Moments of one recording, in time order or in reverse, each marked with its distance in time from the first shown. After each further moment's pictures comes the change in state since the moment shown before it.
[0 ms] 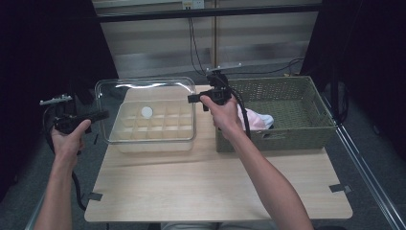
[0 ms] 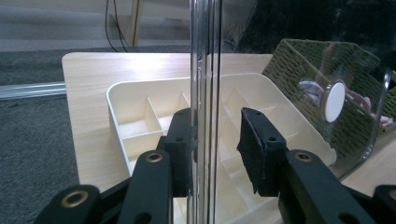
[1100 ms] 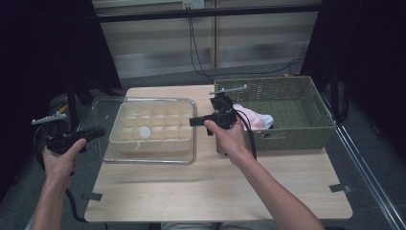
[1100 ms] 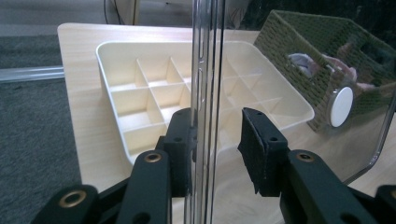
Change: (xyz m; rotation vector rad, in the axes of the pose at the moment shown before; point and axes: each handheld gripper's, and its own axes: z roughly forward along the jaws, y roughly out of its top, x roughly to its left) left arm -0.027 -0.037 -0.036 0.050 0.010 0.008; right arm 0.025 -0.059 -0.027 0.056 0.053 0.002
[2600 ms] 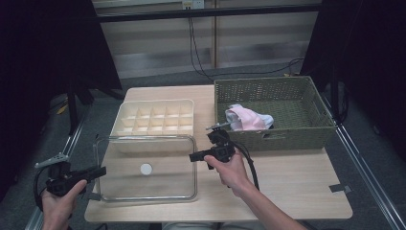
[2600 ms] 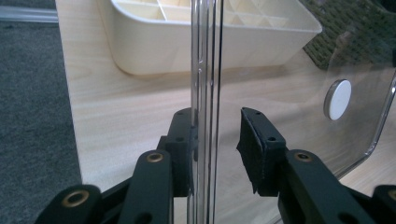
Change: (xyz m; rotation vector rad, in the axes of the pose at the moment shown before) left arm -0.013 -0.100 -0.020 0.104 0.016 -0.081; right arm 0.001 -0.080 0.020 0.161 0.038 0.021
